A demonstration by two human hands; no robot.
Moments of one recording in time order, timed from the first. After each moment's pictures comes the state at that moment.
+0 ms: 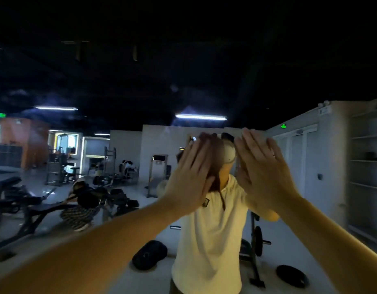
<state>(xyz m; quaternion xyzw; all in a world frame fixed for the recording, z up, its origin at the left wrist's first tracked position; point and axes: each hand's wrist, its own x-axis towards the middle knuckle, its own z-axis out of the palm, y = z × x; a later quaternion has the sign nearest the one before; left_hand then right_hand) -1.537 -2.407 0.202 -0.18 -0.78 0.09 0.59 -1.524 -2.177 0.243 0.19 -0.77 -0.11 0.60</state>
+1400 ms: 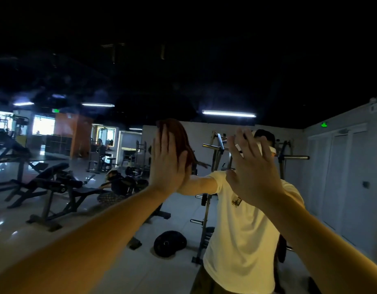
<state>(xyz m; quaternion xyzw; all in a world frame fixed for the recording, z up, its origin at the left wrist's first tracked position) -1.525 -2.424 0.211 0.01 -0.79 -0.09 0.61 -1.539 -2.174 0.239 0.23 -0.77 -0.09 0.58</state>
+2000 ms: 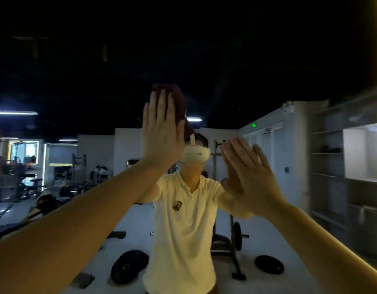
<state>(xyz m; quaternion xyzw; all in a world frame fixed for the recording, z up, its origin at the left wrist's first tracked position) -1.550 -2.431 0.322 -0.11 -0.71 -0.04 0.69 -1.529 -2.178 0.235 0.21 -0.79 -0.06 0.58</state>
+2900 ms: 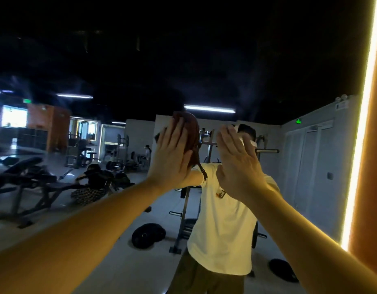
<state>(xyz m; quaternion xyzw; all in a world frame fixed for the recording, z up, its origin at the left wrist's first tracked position) -1.534 -2.265 0.219 -0.12 -0.78 0.00 0.62 -1.517 -2.045 0.240 0.27 -0.83 -0.03 0.49</state>
